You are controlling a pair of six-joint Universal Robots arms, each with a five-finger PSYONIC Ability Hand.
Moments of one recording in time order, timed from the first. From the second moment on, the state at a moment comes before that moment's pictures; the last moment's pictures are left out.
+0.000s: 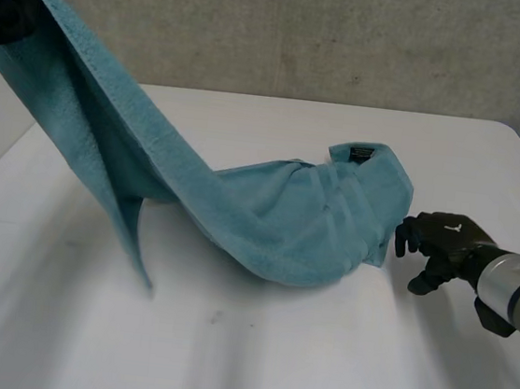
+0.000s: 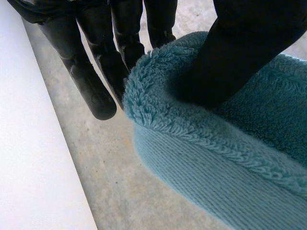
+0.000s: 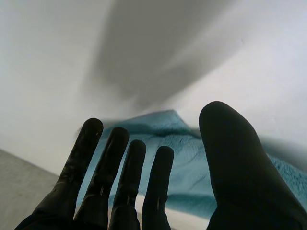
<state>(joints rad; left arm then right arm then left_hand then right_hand) 4.41 -1.34 -1.79 3.67 -1.66 3.32 1.66 -1.21 1.68 0.06 1.14 2.77 1.15 1.20 1.19 1.20 0.96 0.65 0.76 0.76 0.76 0.55</state>
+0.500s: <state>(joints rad) 4.45 -1.39 -1.81 3.67 -1.65 3.31 1.82 -0.94 1.42 -0.02 1.26 2.80 1.15 1.20 1.19 1.20 0.96 0.53 0.61 0.58 0.59 0.42</state>
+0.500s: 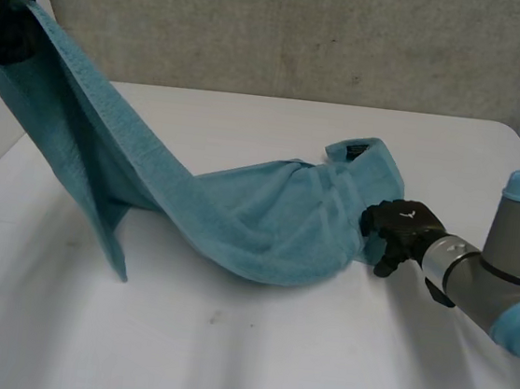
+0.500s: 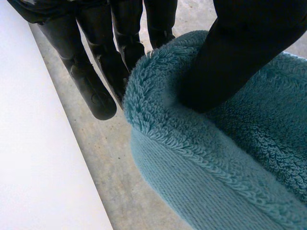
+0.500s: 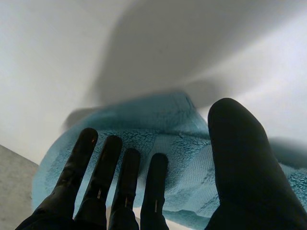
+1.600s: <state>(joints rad) 4.45 -1.43 -1.81 3.67 -1.65 3.31 1.86 -0.76 1.22 -0.02 1.30 2.79 1.15 1.20 1.19 1.20 0.96 0.61 0.74 0.75 0.74 0.53</state>
